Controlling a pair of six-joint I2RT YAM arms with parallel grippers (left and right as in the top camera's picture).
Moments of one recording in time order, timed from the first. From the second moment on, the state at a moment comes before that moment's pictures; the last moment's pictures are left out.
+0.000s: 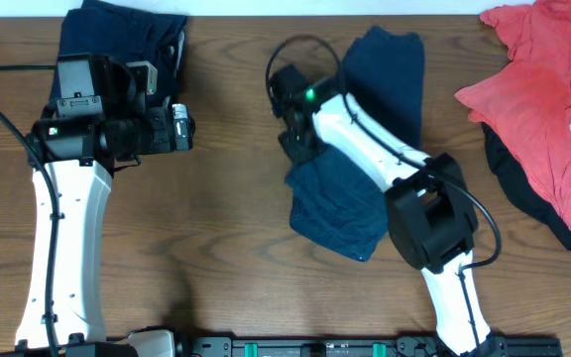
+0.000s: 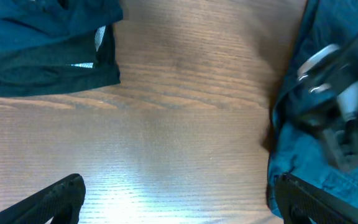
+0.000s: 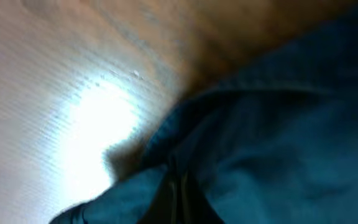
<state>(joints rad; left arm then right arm) 0.09 1.44 1.40 -0.99 0.27 -0.02 0.59 2.27 1.94 -1.09 0.02 0.08</state>
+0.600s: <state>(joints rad) 0.09 1.44 1.40 -0.98 0.27 -0.02 0.21 2.18 2.29 -1.56 0.02 0.10</state>
